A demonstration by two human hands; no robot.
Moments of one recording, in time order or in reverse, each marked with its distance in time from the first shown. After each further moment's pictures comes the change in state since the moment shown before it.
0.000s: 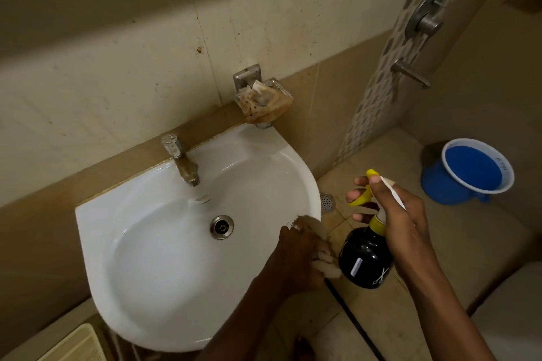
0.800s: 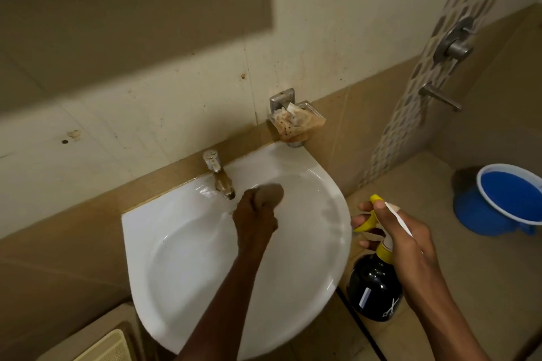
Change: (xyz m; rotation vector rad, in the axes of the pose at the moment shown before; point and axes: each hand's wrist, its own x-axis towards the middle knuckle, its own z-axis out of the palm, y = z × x) left_hand -0.005 -0.064 -0.101 -0.793 0.821 -0.276; right_hand -0.017 0.003 0.037 0.047 -0.086 0.027
